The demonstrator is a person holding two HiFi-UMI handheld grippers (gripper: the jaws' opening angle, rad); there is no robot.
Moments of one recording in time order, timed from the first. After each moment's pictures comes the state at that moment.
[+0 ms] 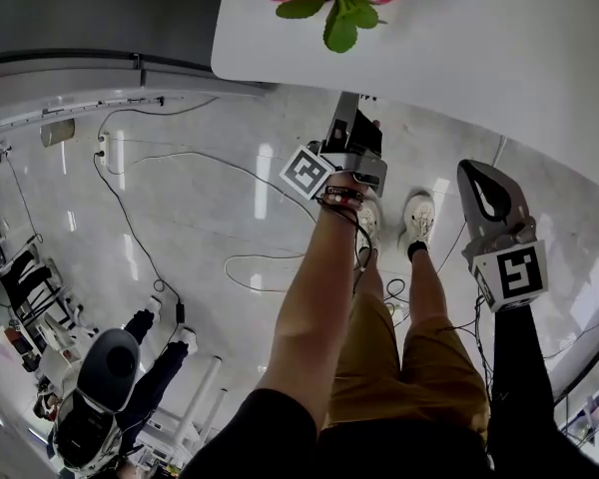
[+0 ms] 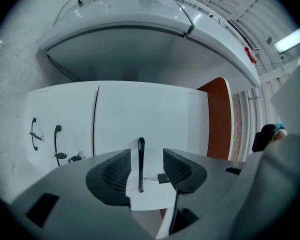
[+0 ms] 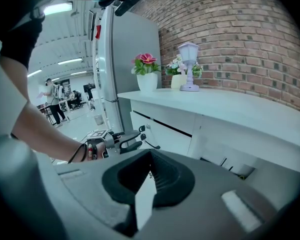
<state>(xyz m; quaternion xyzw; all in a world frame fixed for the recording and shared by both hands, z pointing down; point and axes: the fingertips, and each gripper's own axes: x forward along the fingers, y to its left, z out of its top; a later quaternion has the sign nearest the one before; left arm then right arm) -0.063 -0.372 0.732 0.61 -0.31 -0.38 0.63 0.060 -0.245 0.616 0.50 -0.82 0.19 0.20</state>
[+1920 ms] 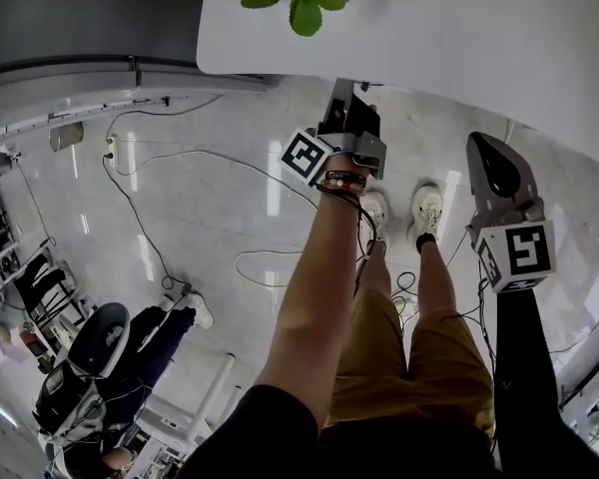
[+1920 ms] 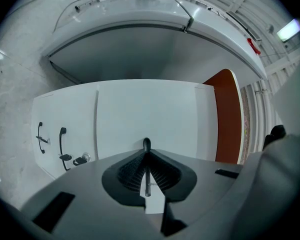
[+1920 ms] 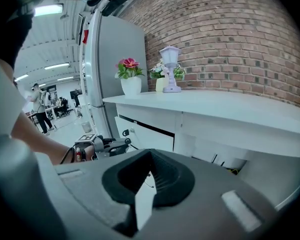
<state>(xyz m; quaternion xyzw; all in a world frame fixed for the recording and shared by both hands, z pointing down) -0.056 -0.374 0.732 0.60 -0.33 -0.35 0.63 0.095 -0.243 0.623 0.56 -0.78 0.20 0.18</state>
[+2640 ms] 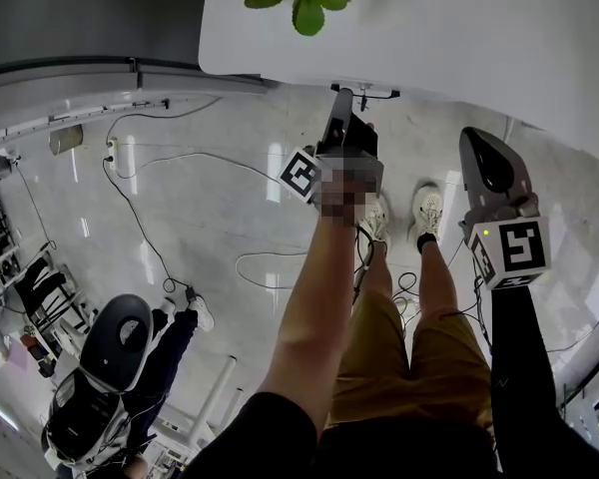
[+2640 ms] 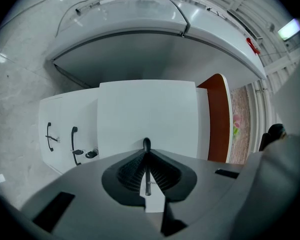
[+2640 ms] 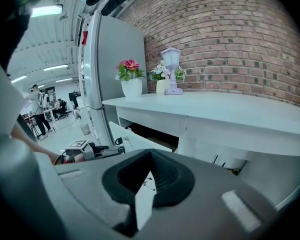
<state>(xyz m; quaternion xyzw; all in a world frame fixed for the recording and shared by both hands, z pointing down) -0.062 -0.361 0.735 0.60 -0.34 -0.34 0.64 0.090 -0.267 0.620 0.57 -0.78 0.20 0.17</state>
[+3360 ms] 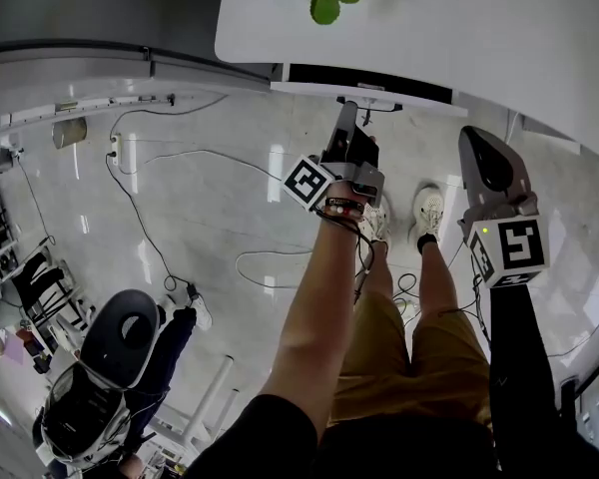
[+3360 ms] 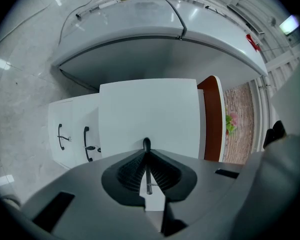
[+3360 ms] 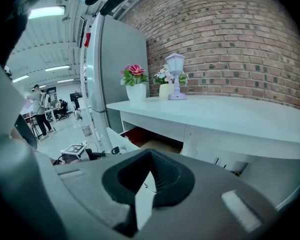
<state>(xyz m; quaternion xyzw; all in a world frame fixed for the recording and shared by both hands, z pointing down) -0.084 -0.308 0.734 0.60 -0.35 -0.31 0.65 0.067 -0.236 0.604 0.57 -0.79 0.18 0.17</state>
